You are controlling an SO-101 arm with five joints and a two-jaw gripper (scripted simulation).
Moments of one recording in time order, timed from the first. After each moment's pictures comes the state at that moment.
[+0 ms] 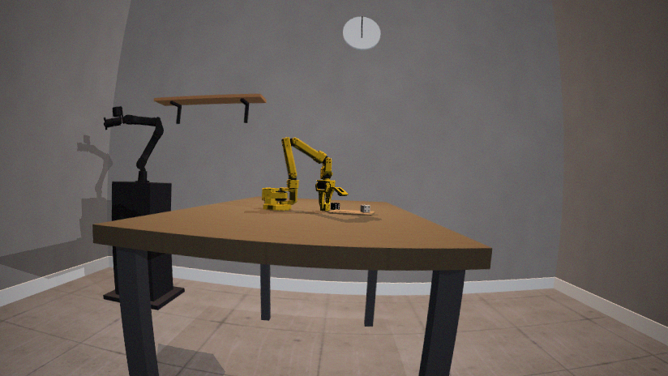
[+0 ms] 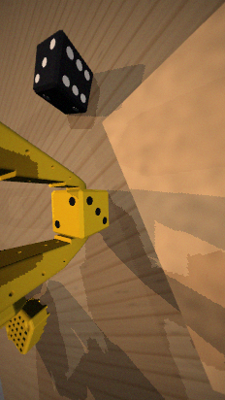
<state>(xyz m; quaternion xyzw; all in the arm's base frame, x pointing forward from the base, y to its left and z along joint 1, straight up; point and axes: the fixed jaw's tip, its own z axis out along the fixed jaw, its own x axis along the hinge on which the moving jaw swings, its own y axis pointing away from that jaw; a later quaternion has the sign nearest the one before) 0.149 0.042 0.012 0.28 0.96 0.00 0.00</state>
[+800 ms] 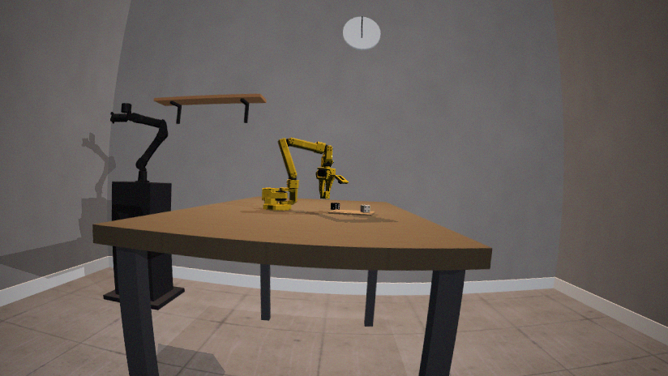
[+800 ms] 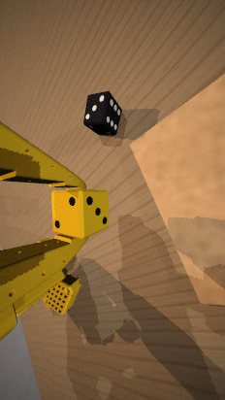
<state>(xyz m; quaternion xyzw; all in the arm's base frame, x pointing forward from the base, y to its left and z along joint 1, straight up) 0.148 0.042 0.054 0.28 0.96 0.00 -0.01</state>
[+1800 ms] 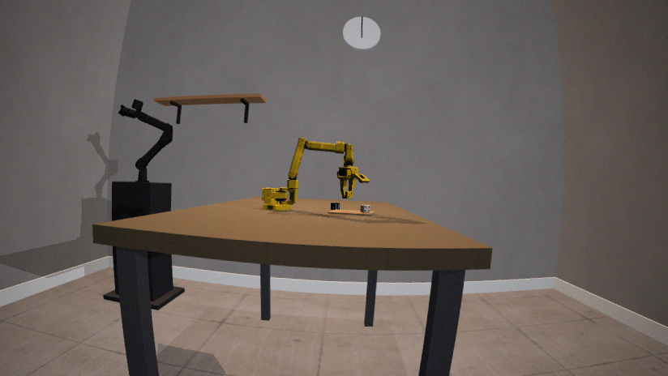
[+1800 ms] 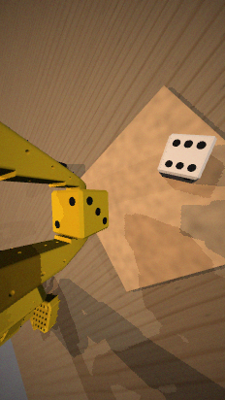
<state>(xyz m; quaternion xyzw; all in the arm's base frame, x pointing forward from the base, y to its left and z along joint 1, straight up) 0.227 0.013 0.060 0.38 0.93 0.00 0.01</state>
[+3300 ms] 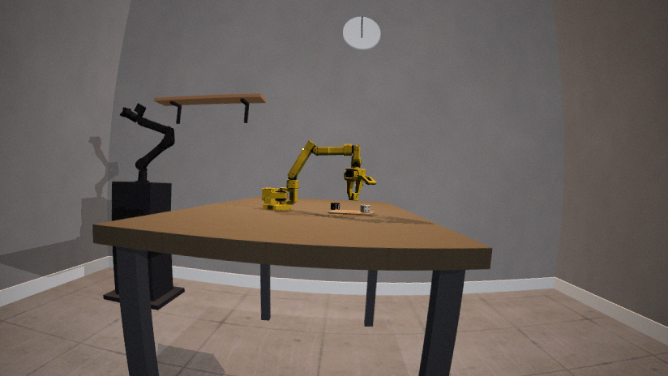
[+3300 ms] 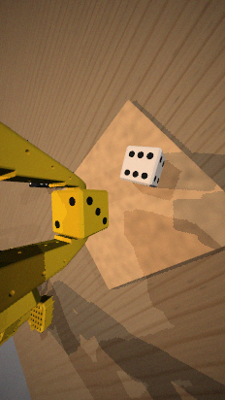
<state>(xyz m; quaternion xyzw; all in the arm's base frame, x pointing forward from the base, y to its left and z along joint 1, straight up) 0.249 -0.002 0.055 0.40 0.92 0.00 0.00</state>
